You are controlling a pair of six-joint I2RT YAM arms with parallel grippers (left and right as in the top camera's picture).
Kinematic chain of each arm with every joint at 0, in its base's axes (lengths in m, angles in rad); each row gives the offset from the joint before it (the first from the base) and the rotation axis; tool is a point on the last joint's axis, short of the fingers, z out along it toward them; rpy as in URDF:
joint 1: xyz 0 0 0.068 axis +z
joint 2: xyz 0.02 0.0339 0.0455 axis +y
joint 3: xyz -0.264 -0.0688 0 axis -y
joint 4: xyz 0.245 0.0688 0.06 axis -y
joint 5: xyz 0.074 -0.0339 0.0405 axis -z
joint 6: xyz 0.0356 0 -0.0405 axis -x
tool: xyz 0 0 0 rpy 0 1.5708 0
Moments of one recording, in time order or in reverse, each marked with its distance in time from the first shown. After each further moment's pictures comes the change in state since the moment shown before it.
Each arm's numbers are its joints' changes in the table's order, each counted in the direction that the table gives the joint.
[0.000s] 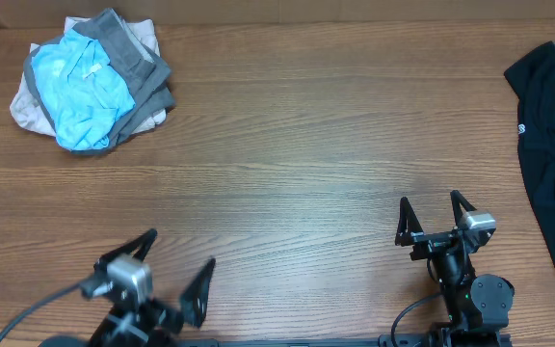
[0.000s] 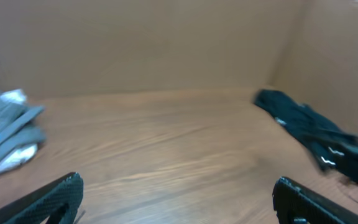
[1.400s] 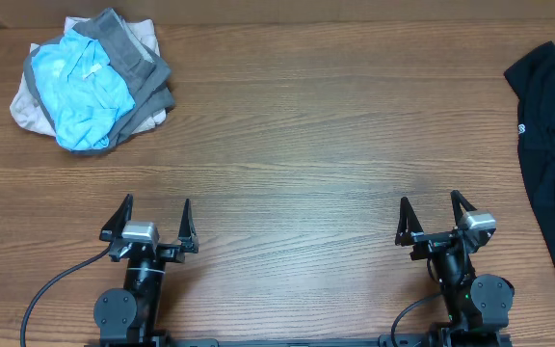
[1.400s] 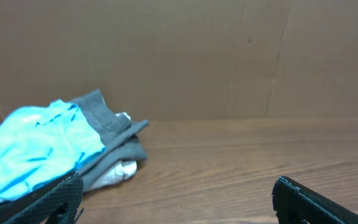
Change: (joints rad) left arm -0.002 -0.106 -0.702 0.802 -0.370 -0.126; right arm 0.000 0.000 0.000 0.000 0.003 0.000
